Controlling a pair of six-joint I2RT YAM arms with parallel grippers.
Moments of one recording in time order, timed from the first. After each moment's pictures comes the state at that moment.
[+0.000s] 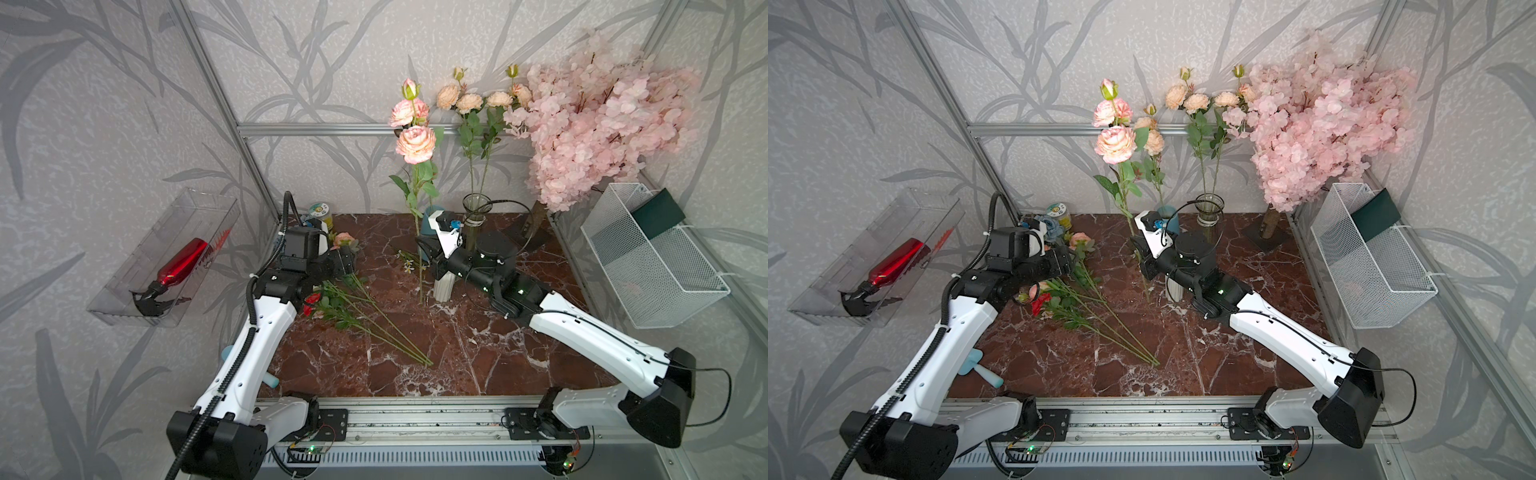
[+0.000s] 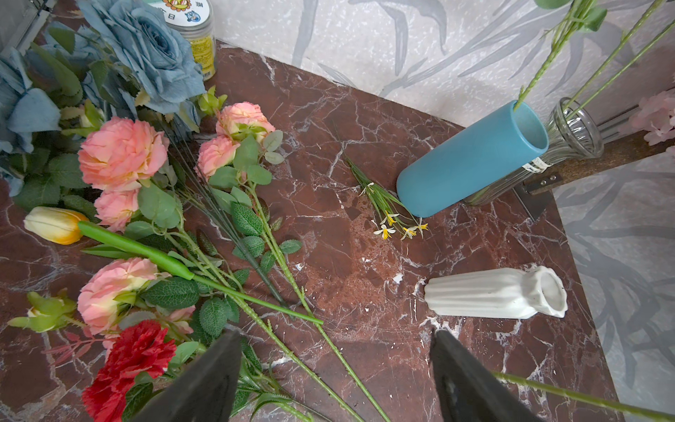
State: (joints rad) left arm -0.15 1.16 1.17 -0.69 0.14 -0.40; right arm 0.80 1.32 1.22 0.05 -0.02 -0.01
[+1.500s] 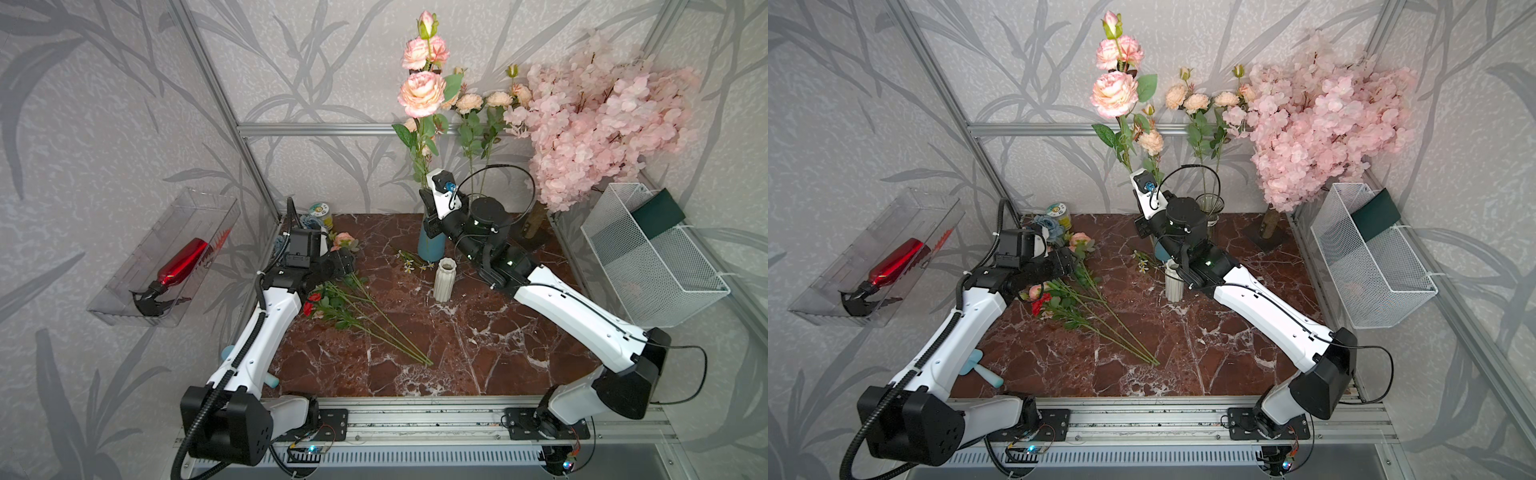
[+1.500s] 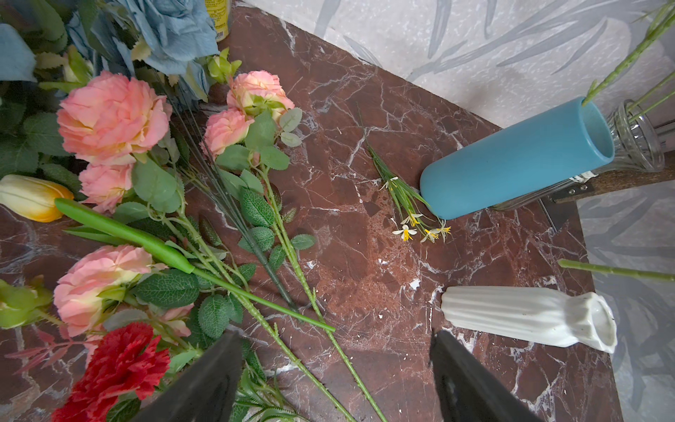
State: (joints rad) left arm -0.10 1.24 1.11 -0.62 0.16 -0.43; right arm 0.78 1.51 1.56 0.01 0.21 -0.16
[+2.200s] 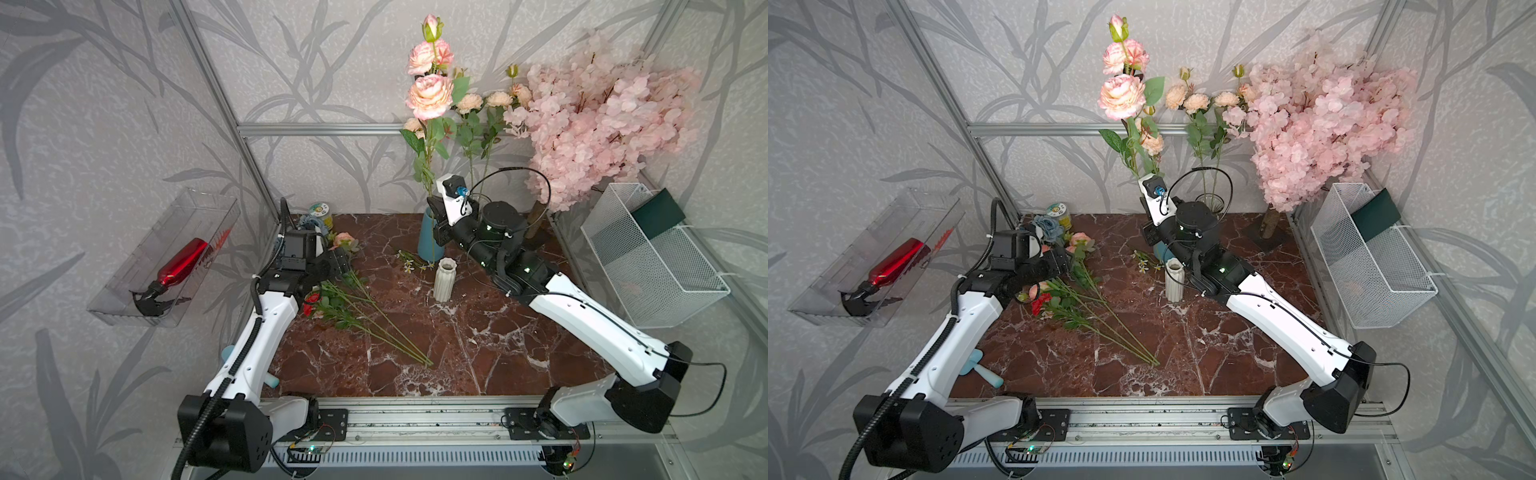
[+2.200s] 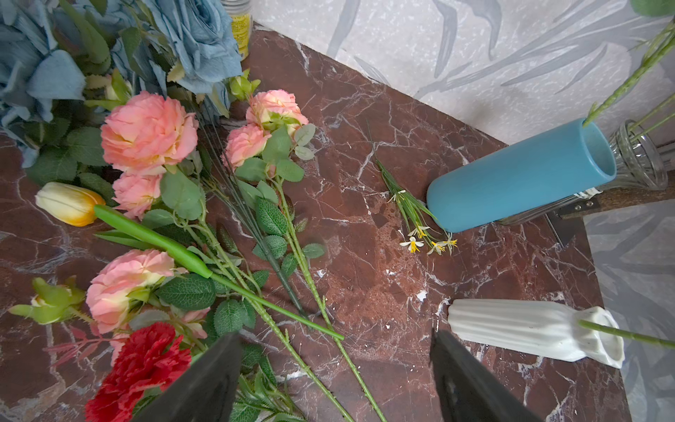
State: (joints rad) left arm -0.08 1.20 1.09 -0.60 0.14 -0.43; right arm 0.78 1.42 1.51 -0.07 0.20 -0.14
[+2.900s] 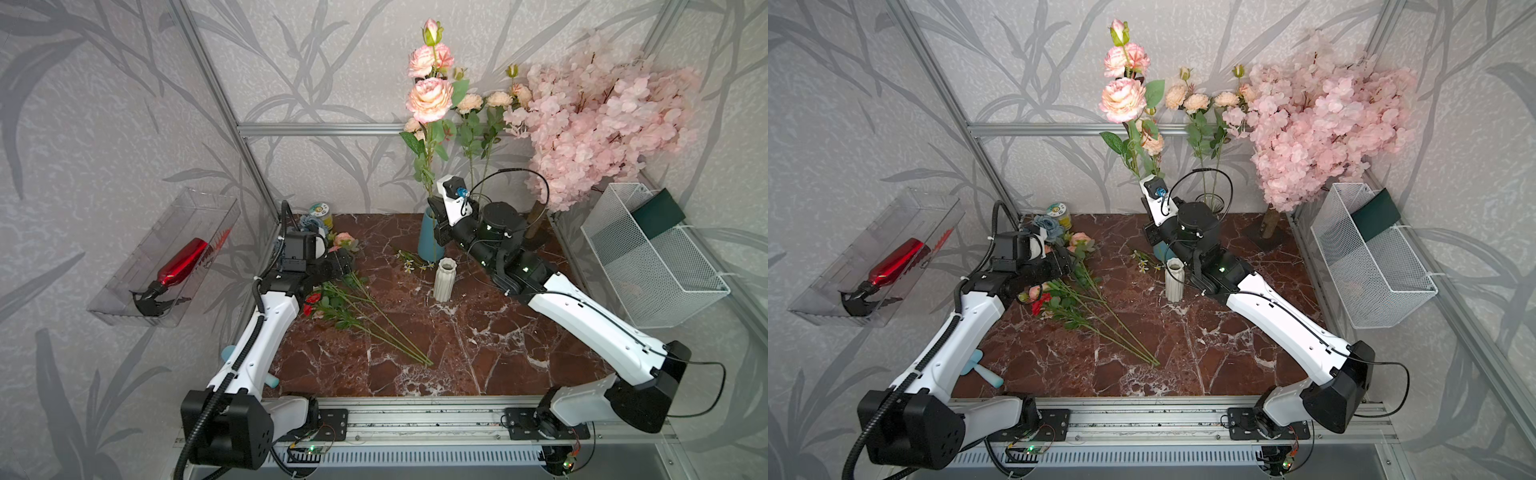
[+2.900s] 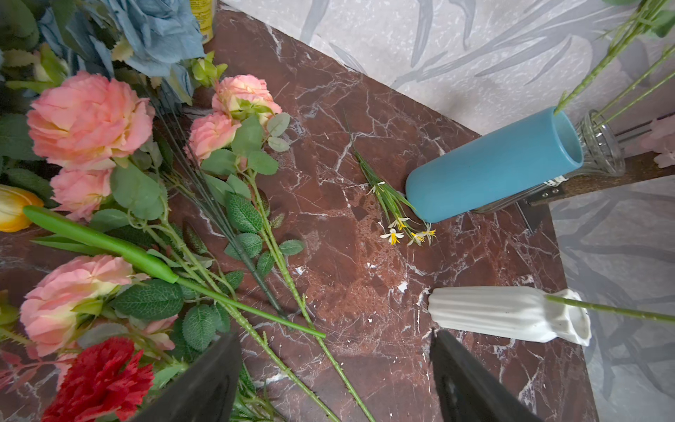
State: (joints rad) left arm -0.07 1.21 1.06 -0.54 0.25 -0.43; right arm 0.76 1.42 1.48 -0.04 0.16 -0.14
